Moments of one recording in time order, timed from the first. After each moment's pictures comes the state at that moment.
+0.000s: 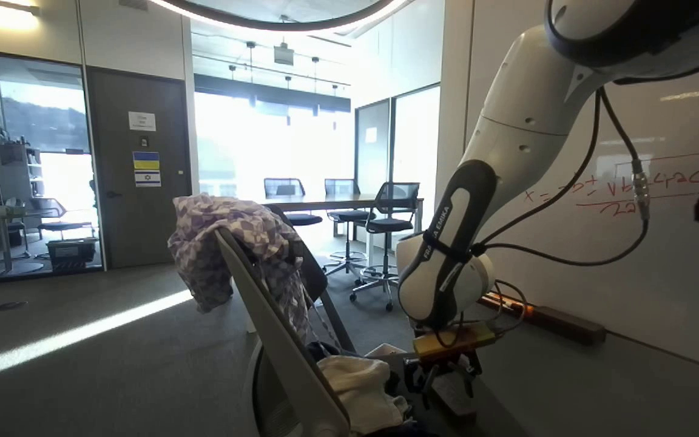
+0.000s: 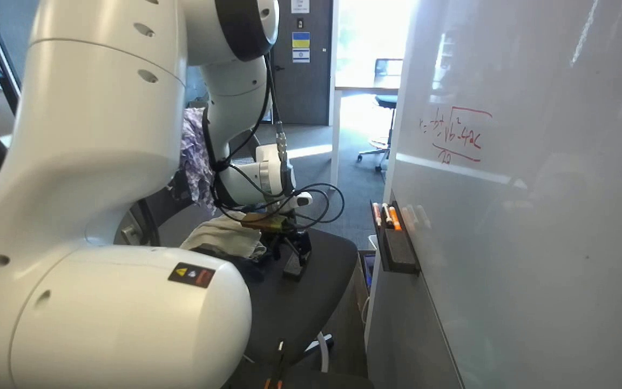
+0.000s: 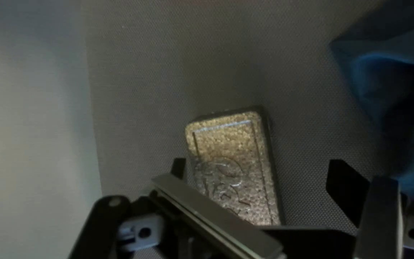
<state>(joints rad) 0.10 0.58 -0.12 -2.15 -0.24 2.56 0.57</state>
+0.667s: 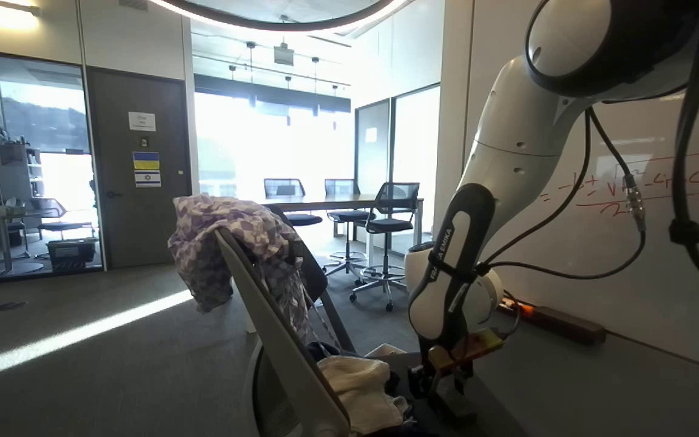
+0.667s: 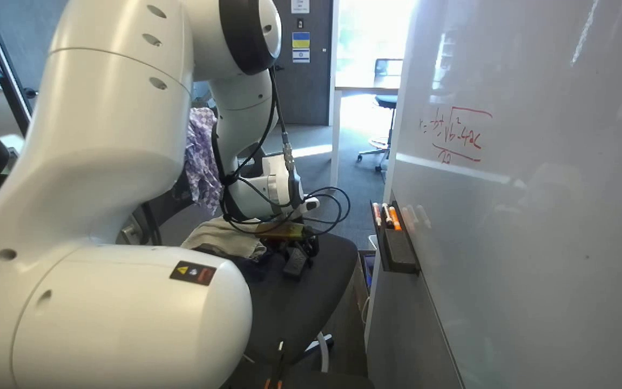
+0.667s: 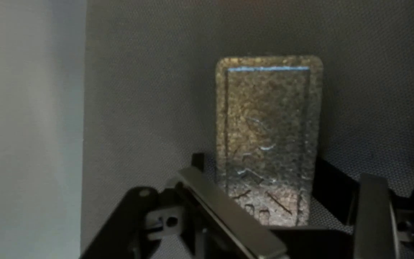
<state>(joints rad) 0.12 0.65 -0.19 -2.14 -0.25 2.74 0.36</state>
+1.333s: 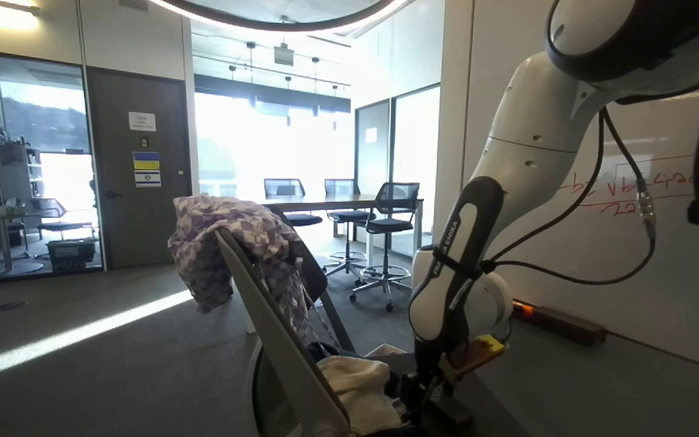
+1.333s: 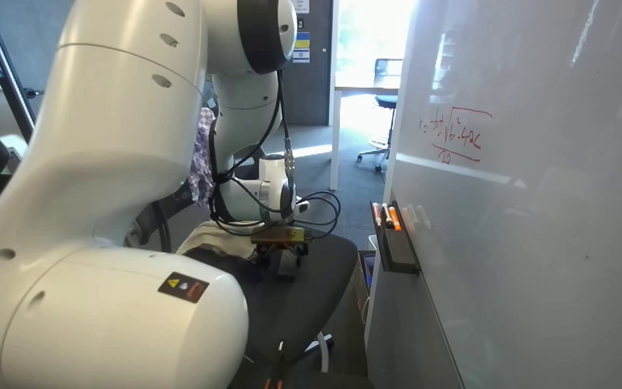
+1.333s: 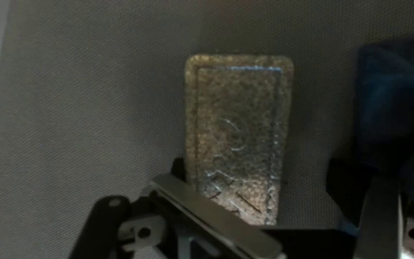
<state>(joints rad) -0.02 0.62 -0.02 -2.23 -0.16 2.86 0.01</state>
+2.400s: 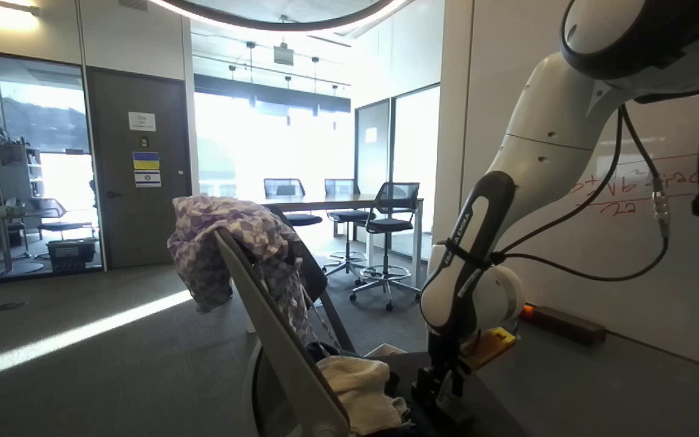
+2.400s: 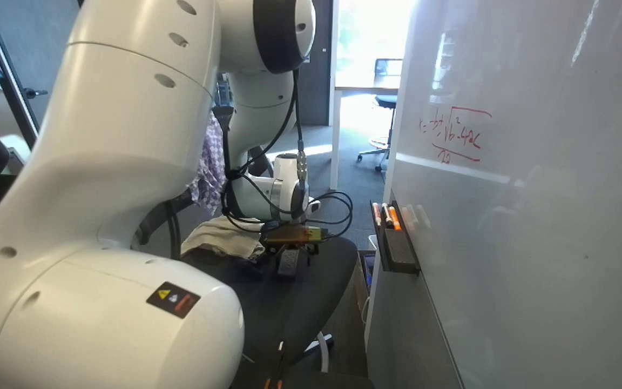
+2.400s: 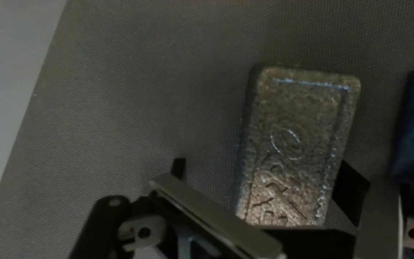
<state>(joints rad) -0.13 0.60 0.03 -2.23 -0.14 2.84 -0.18</state>
